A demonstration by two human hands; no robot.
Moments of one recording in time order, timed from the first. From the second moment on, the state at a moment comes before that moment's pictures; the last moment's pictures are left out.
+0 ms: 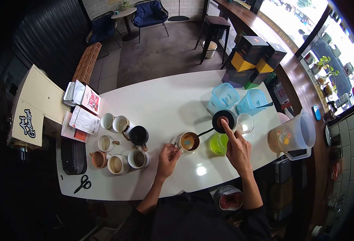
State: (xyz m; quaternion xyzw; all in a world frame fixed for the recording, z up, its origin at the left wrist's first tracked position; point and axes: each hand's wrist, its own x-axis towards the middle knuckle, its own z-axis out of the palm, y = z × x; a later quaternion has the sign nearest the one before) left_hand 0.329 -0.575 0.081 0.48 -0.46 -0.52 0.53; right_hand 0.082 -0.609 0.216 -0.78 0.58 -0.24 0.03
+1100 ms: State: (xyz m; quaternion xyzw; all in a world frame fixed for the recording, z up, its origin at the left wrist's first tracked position) left_hand 0.335 -0.571 0.079 0.47 -0.45 -0.55 0.52; right_hand 0.086 -0.618 0.226 -0.79 0.57 -0.22 -0.06
